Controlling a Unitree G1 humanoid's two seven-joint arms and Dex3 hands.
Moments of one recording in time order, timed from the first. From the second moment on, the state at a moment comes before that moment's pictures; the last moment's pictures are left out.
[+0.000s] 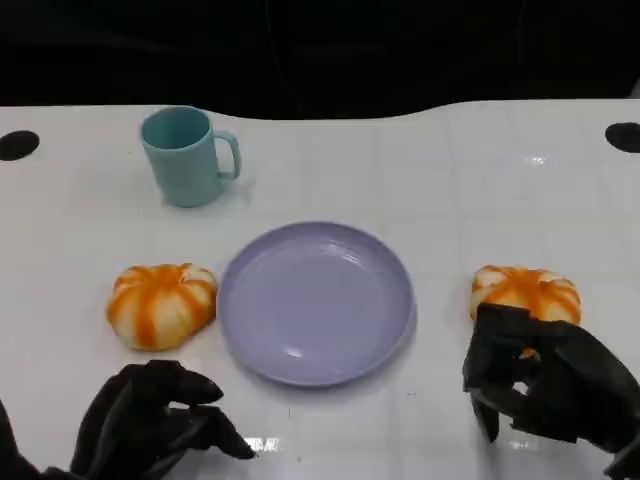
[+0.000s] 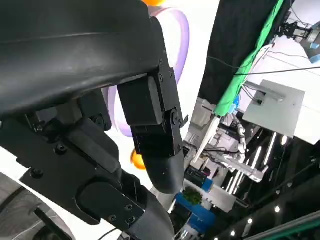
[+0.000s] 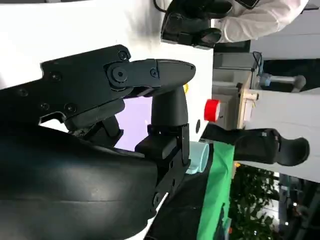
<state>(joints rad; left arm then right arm) -0.03 -0.01 0.20 0.48 -0.52 -0.06 -0.80 -0.03 -0.15 0.05 0.24 0.24 -0.41 0.69</state>
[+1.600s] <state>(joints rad) -0.04 -0.02 0.20 0.49 -0.51 -0.06 -0.80 -0.22 -0.48 0.08 0.30 -0.70 -0.67 0.03</state>
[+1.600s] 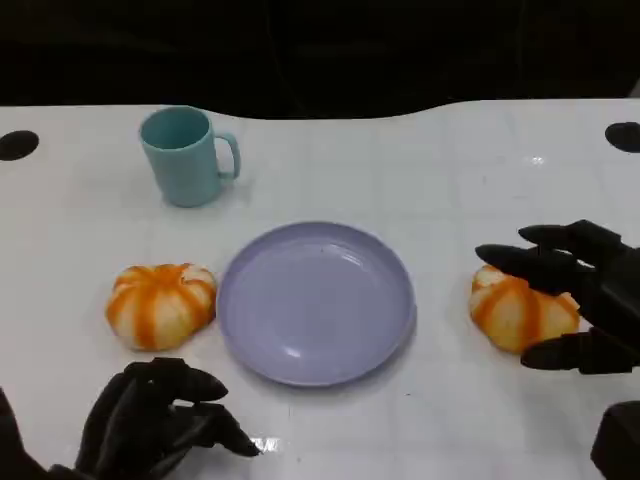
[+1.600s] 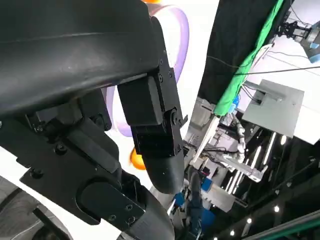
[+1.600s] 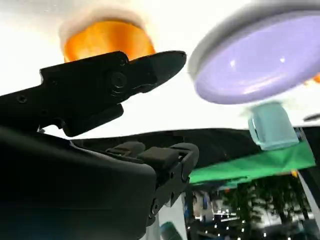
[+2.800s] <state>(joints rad) -0.04 -0.03 0.20 0.48 -0.51 -0.07 -0.78 -0.54 -0.50 0.47 0.78 -0.91 -0.54 -0.21</state>
